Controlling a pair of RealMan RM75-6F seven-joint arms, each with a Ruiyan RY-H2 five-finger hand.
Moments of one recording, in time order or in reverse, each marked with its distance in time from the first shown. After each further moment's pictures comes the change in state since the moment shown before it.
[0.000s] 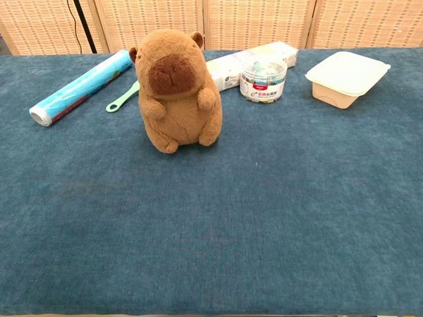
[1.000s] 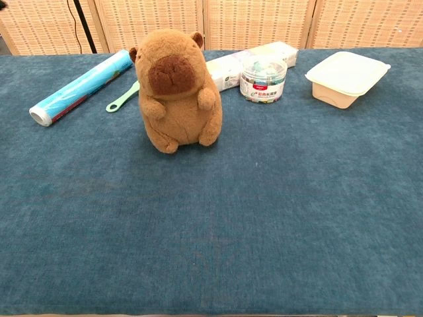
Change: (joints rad) left arm -0.395 0.013 -0.160 0.099 -0.066 -0.497 -0.330; right arm 0.015 0.027 -0.013 -0.016 0.007 -0.057 0.064
